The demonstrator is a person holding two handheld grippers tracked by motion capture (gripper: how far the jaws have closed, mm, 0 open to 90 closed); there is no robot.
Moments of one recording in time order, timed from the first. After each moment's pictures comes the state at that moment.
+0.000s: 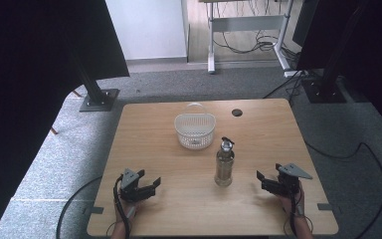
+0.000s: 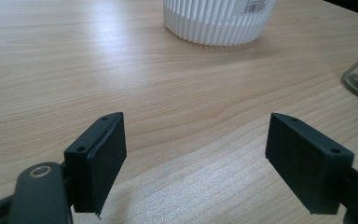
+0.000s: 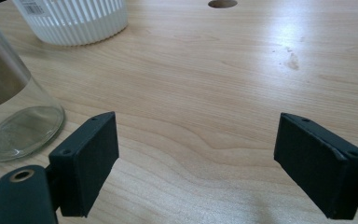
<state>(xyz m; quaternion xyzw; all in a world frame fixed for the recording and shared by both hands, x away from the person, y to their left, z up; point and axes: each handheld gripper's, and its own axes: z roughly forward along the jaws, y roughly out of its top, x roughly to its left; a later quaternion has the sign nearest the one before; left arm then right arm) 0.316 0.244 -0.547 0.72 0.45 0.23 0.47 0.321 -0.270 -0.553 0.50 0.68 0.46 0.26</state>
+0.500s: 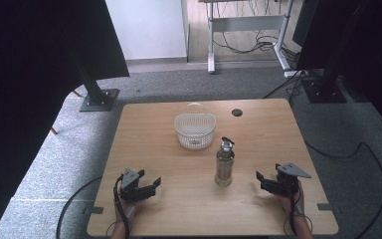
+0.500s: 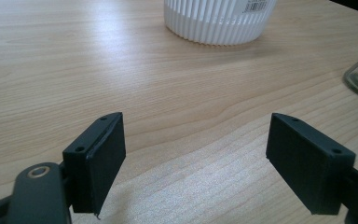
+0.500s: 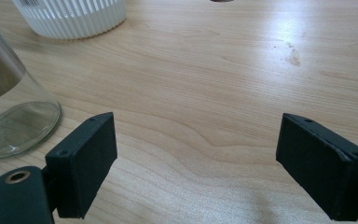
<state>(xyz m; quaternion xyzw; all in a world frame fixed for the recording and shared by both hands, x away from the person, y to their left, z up) 0.316 0.244 -0.547 0.72 0.45 0.23 0.47 0.323 -0.269 -0.553 0.51 0.69 0.45 0.26</state>
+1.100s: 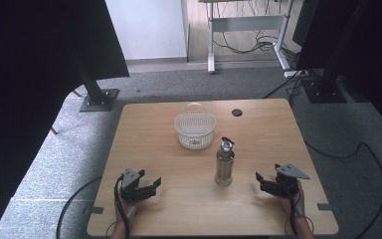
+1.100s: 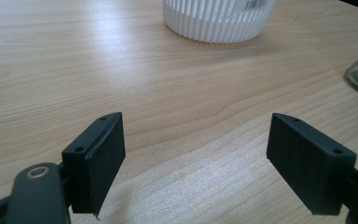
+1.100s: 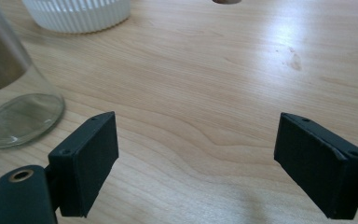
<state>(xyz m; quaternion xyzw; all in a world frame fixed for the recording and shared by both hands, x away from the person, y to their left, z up) 0.316 0.243 -0.547 0.73 0.45 0.23 0.47 0.318 -0.264 -0.550 0.49 0.70 0.44 0.27</state>
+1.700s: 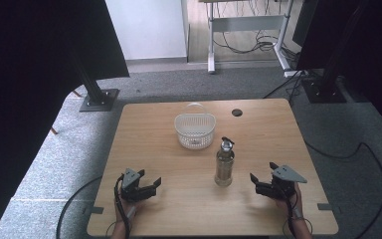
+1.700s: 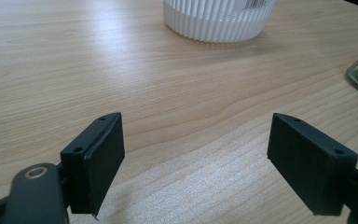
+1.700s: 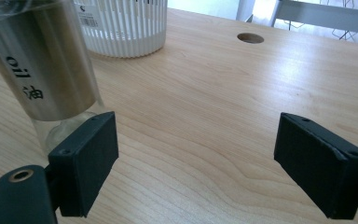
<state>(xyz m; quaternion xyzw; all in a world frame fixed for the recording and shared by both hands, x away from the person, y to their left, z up) 0.317 0.242 -0.547 0.73 0.45 0.23 0.46 0.302 -0.243 -0.525 0.44 0.71 0.46 0.30</state>
